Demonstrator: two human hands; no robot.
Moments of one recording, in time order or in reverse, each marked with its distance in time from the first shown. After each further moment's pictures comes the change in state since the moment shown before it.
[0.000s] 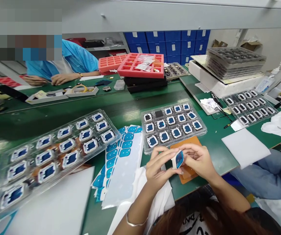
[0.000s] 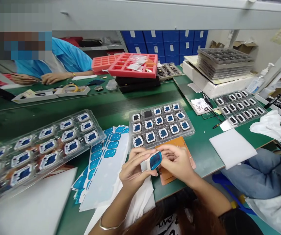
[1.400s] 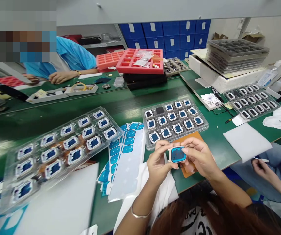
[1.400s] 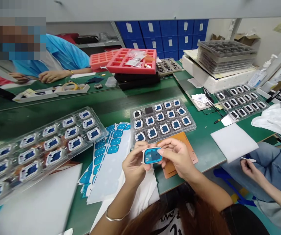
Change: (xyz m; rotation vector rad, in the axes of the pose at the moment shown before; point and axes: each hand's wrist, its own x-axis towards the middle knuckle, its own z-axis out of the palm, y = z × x) left_hand -0.005 0.003 0.002 -0.419 0.167 -0.446; right_hand -0.002 -0.015 0.014 0.486 0.008 0.245
